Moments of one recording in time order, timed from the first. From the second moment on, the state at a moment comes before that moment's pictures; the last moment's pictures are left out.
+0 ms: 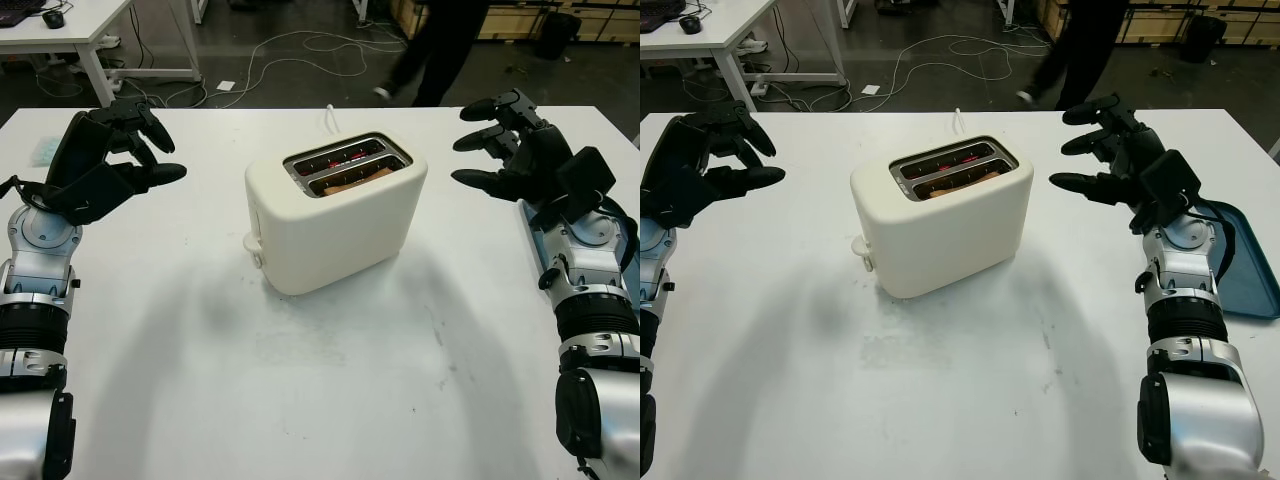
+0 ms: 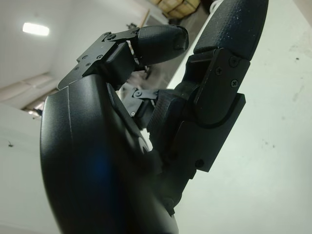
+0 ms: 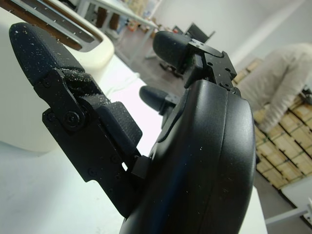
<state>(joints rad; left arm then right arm) -0.60 0.58 0.13 0.60 0.09 -0.44 -0.22 -0.70 -0.43 -0.17 0.78 0.14 -0.32 0.49</state>
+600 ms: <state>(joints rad) -0.60 0.58 0.13 0.60 0.09 -0.44 -0.22 -0.70 -0.43 -0.17 0.78 0.14 -0.32 0.49</state>
